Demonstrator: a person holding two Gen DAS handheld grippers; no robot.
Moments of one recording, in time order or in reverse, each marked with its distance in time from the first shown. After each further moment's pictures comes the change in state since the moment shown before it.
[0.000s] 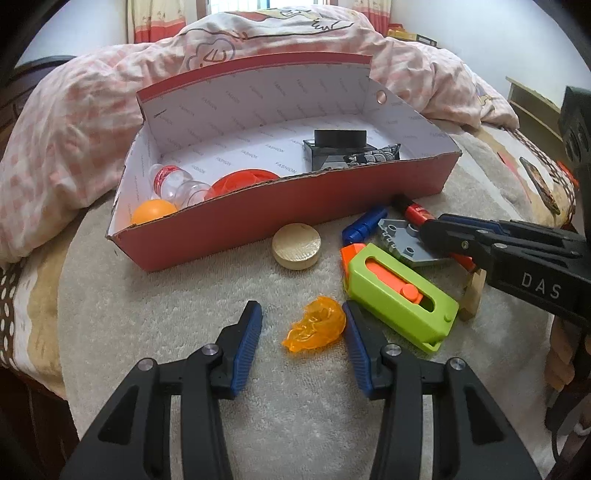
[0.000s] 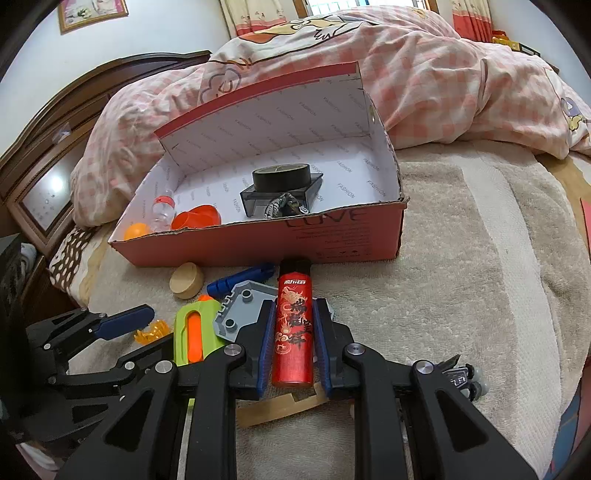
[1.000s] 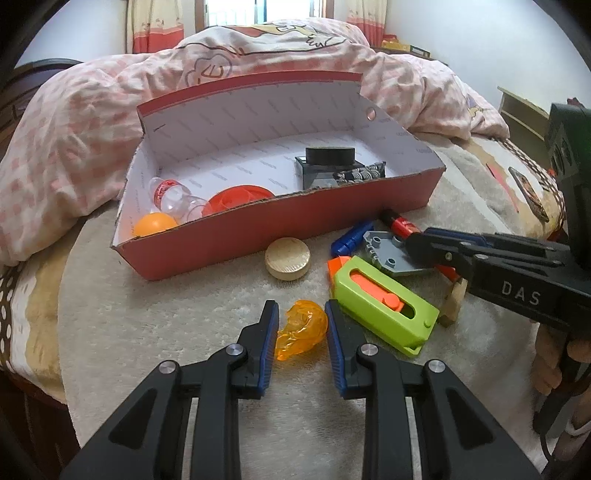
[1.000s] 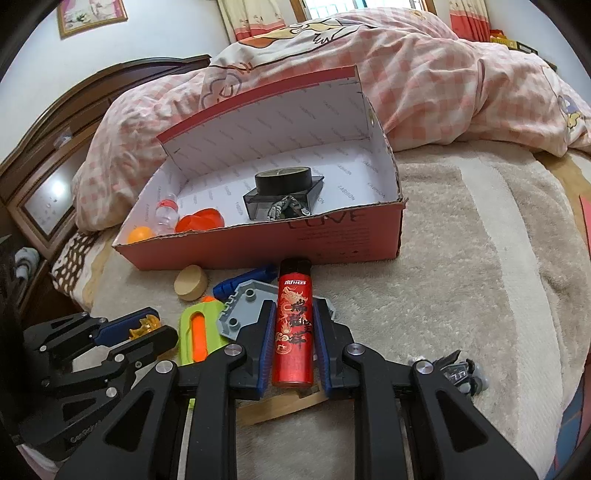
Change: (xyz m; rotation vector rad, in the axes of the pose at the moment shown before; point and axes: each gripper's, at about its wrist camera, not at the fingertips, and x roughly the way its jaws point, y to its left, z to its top) left arm -0.015 -0.001 0.003 -0.009 -0.045 -0.035; right arm -0.004 0.001 -0.001 0.025 -0.009 0.021
